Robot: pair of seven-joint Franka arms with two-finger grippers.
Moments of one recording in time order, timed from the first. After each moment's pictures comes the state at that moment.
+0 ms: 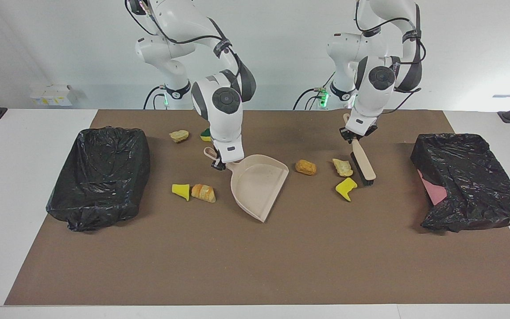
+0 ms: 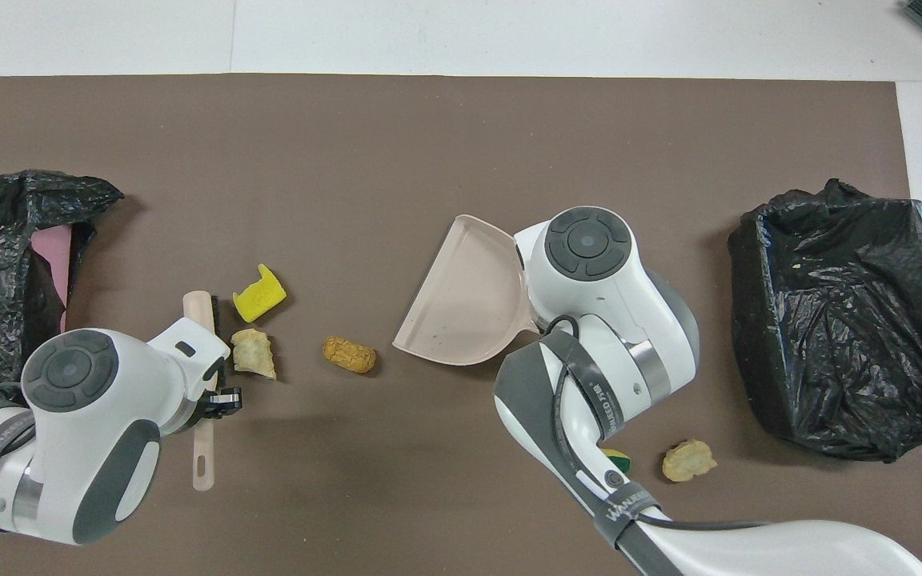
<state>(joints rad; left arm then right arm) -0.29 -0.19 0.03 -2.47 0.07 2.11 -0.39 0.42 0.26 0.06 -1.85 -0.05 1.95 -0.64</state>
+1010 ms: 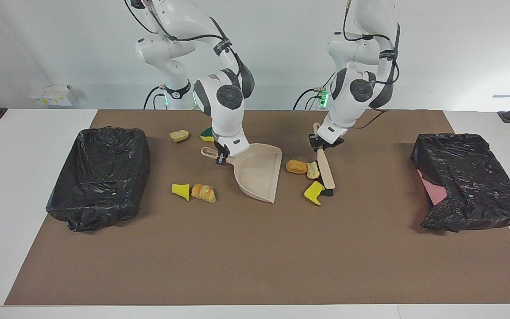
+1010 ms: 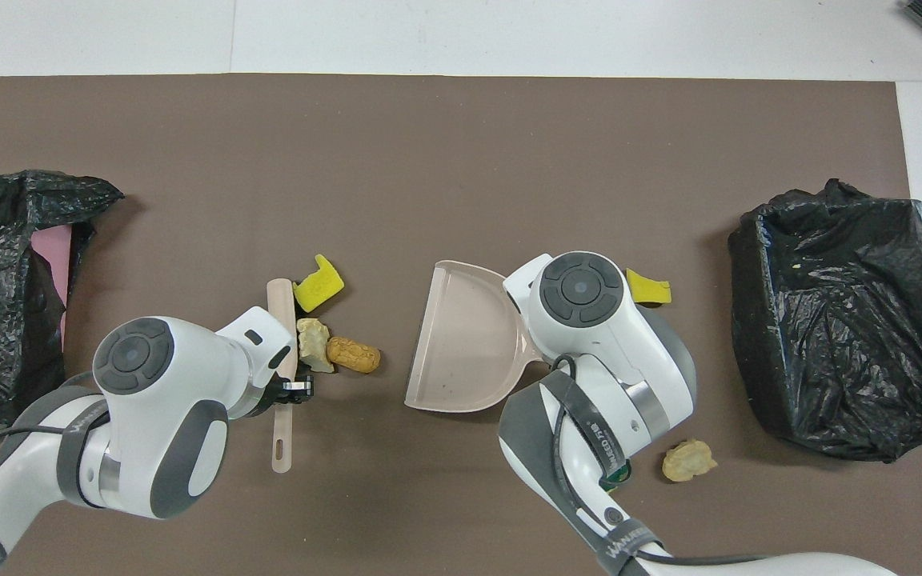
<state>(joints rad) -0.46 -0.06 -0.01 -2.40 -0.27 2.25 -0.28 0.44 0.20 0.06 -2.00 -0.10 2.04 -0.82</state>
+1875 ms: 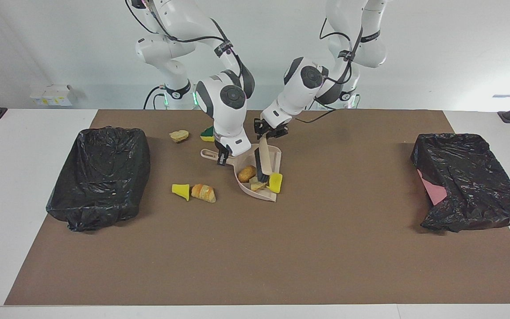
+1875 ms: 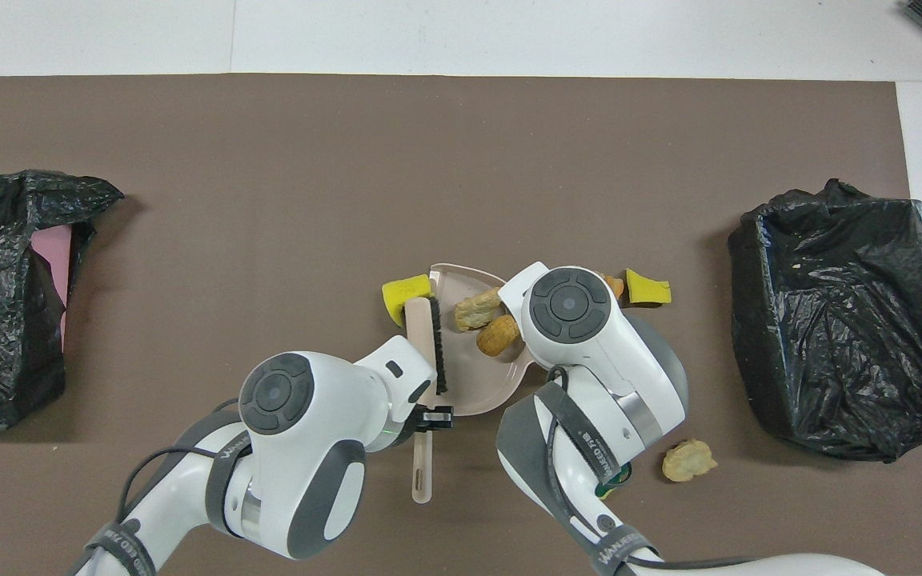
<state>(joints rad) -0.69 0.05 -0.05 -2.20 -0.54 2.34 -0.33 0.45 0.20 0.06 -2.02 -0.13 2.06 -0.82</state>
